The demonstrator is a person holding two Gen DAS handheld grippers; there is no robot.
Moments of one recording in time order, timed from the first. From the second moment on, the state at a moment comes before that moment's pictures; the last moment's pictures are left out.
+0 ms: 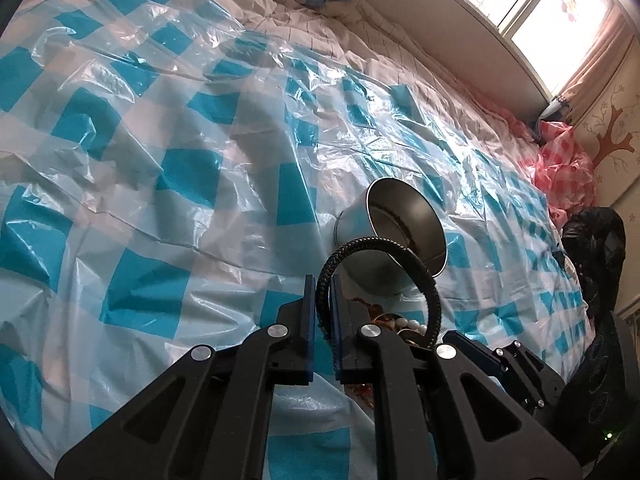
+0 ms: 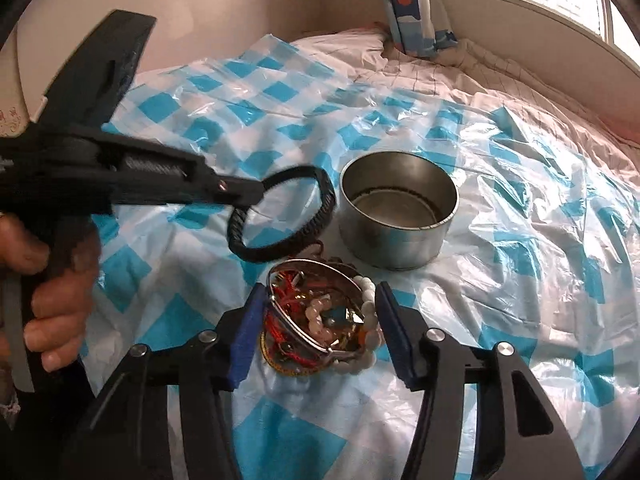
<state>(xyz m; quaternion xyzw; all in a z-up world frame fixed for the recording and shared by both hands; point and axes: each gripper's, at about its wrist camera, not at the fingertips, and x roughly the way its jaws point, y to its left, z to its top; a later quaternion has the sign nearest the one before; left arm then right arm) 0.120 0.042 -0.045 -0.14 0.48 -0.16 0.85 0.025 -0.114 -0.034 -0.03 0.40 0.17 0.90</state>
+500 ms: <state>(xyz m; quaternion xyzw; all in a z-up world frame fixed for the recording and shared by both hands) 0.123 0.044 -0.055 -0.14 0.49 -0.15 0.85 0.033 -0.108 -0.045 -0.03 0.43 0.18 0.89</state>
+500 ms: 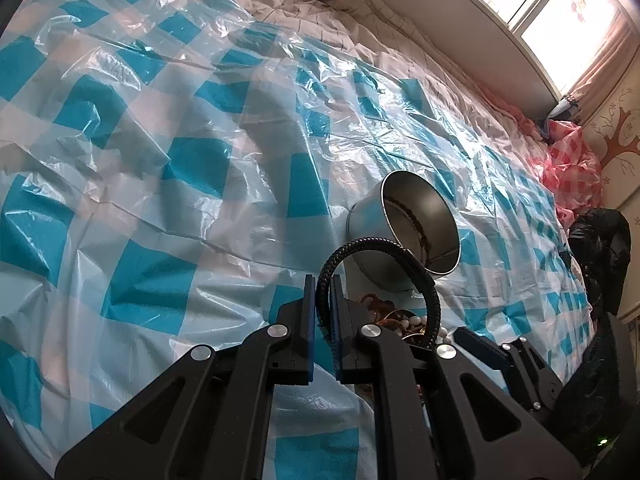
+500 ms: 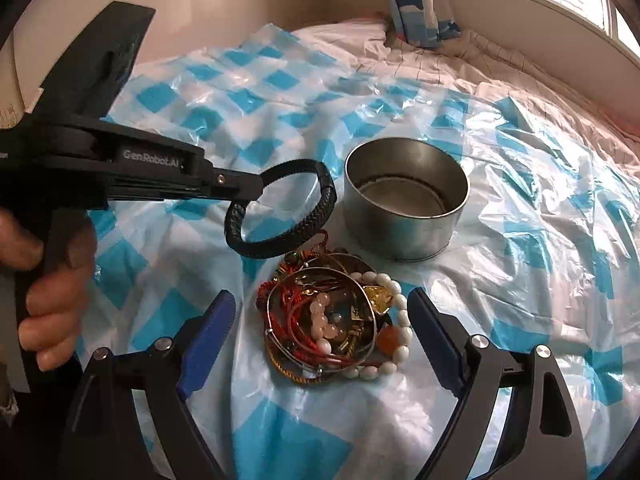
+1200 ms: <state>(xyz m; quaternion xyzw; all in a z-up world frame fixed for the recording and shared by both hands) 0.128 0.043 -0.066 -0.14 0.51 -0.14 0.84 0.021 -0.103 -0.039 -0.06 0.41 0.18 0.89</state>
